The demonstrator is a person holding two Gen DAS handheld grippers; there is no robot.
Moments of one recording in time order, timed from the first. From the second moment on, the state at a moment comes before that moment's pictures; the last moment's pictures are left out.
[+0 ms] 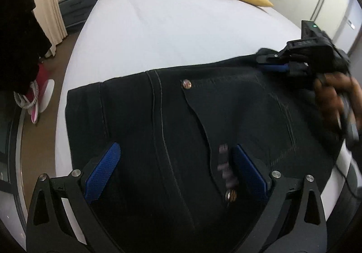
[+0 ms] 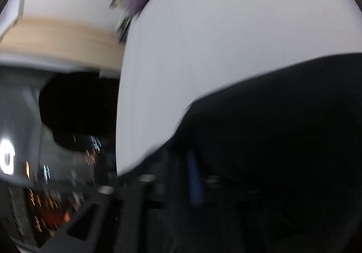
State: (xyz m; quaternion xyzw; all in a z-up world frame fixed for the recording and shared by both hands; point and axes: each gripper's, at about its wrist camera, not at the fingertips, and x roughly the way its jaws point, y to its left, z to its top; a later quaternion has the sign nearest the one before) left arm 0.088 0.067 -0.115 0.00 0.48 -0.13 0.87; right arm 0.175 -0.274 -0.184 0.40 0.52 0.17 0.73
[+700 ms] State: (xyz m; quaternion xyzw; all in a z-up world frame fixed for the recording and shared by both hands) left arm 0.067 0.017 -0.103 0.04 0.49 -0.11 0.86; right arm -0.128 -0.563 -0.161 0.51 0.30 -0.15 0.79
